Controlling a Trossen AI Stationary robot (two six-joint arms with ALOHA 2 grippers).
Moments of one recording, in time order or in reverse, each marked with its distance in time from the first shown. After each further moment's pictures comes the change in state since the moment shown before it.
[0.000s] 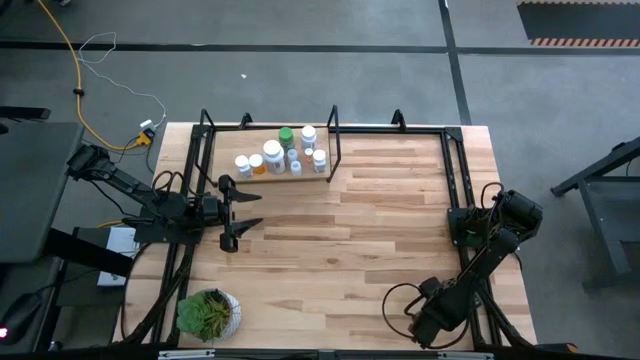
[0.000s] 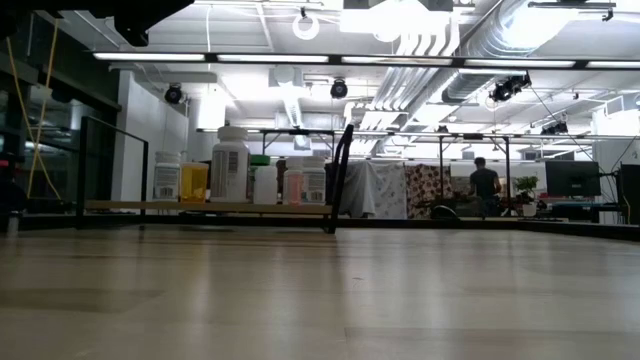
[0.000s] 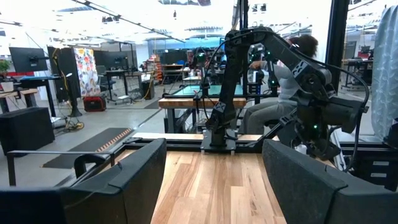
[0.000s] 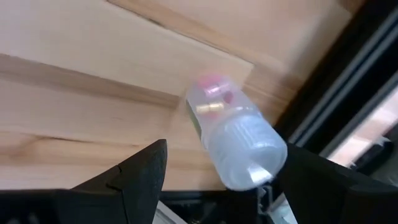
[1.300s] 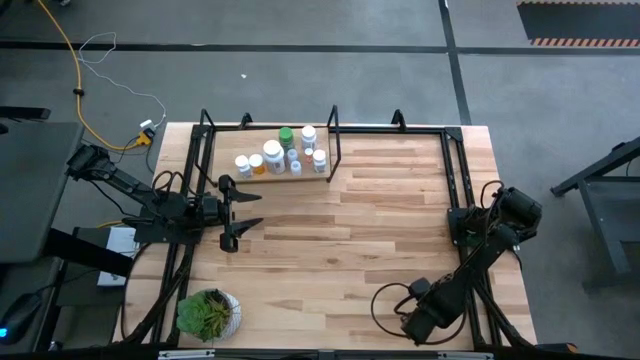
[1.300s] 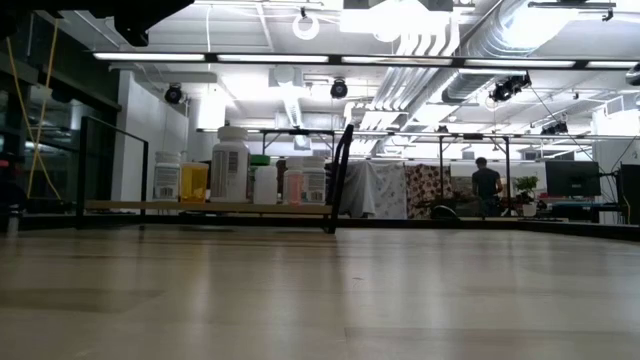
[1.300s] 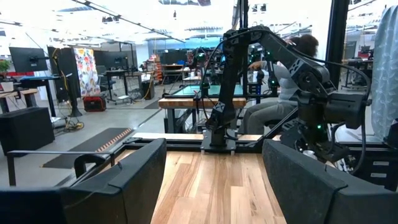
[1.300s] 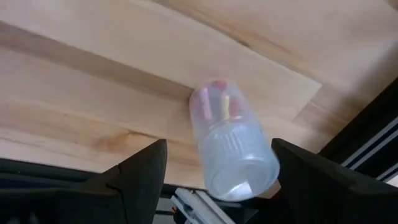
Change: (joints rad) left arm 0.000 0.000 0.000 0.000 0.000 0.000; right arm -0.039 -0.018 0.002 0.115 0.096 -0.040
